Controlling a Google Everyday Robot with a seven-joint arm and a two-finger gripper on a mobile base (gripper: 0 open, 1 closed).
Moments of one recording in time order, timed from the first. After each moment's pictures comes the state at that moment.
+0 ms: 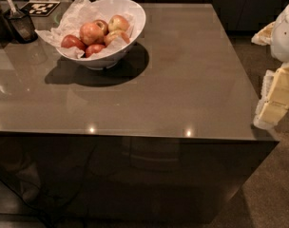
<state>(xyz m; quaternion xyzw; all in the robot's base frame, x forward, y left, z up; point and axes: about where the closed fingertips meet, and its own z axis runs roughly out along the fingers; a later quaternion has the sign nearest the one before) 0.438 -0.217 0.976 -0.60 0.78 -0.03 0.16</state>
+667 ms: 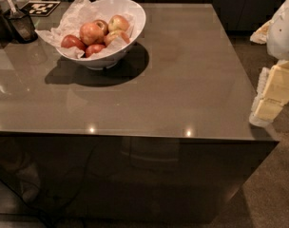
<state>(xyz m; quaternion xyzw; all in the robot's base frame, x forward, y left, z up) 0.441 -0.212 0.978 -0.60 0.79 -0.04 0.16</state>
